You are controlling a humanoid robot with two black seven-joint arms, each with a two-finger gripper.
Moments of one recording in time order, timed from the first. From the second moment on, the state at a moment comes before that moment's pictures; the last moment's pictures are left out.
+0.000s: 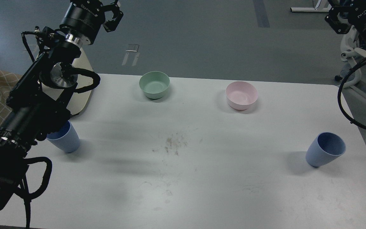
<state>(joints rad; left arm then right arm) -0.85 0.25 -1.18 -0.79 0.35 -0.37 -0.27 0.84 -0.32 1.54 0.84 -0.67 0.48 -0.09</state>
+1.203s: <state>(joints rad) -0.80 0.40 -1.14 -0.90 0.36 -0.41 -0.30 0.80 -0.31 1.60 0.84 -0.66 0.48 -0.08</state>
